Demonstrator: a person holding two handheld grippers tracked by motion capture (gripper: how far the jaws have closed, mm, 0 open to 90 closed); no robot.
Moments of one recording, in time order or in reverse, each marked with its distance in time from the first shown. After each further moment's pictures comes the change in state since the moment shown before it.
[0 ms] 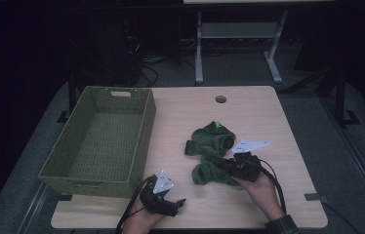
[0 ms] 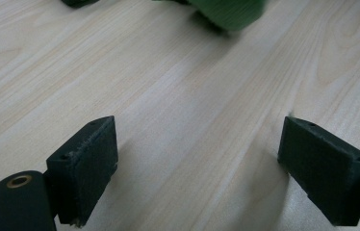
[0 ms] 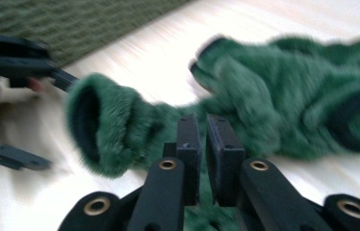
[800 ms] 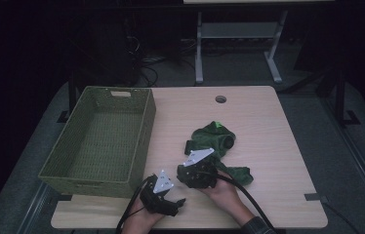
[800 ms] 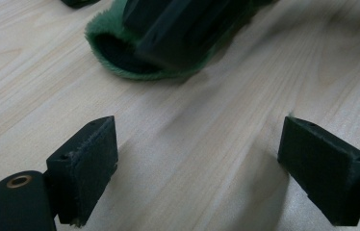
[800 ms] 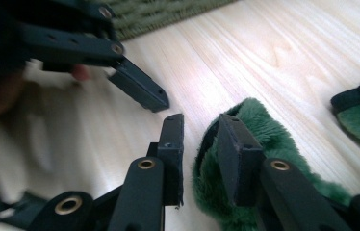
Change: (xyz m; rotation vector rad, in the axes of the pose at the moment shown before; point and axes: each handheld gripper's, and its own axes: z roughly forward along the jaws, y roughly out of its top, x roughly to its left) left arm 0.000 0.000 0.000 0.003 0.000 0.000; right arm 0.069 0.019 0.094 0.149 0.098 -0.181
